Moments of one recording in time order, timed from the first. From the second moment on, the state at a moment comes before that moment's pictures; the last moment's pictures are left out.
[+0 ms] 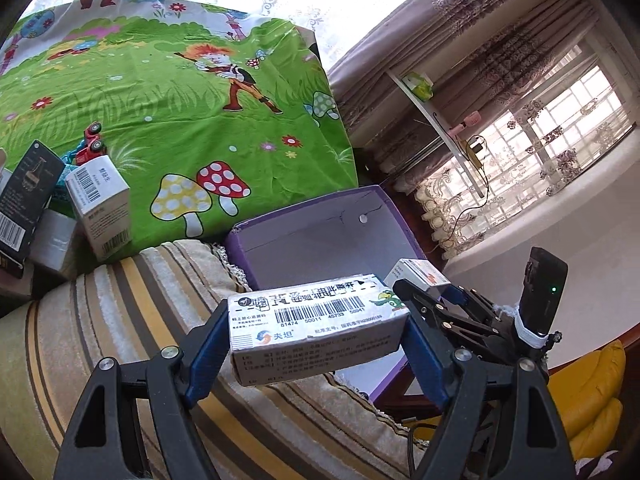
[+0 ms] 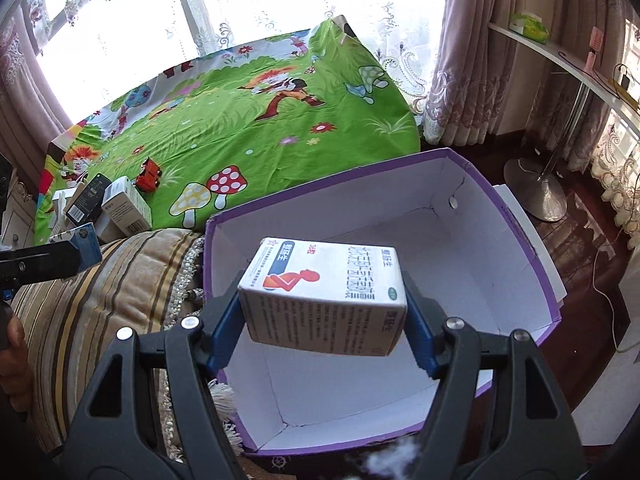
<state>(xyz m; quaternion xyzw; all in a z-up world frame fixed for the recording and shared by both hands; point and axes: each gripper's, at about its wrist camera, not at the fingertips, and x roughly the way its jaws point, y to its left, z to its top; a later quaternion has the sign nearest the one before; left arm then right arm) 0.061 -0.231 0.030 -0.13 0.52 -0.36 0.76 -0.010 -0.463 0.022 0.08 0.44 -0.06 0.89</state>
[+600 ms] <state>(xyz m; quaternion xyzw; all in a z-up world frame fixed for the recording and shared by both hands) 0.074 -0.269 0.021 -0.16 0.55 -0.41 0.71 -0.019 -0.493 0.020 0.10 0.44 -0.11 0.88</state>
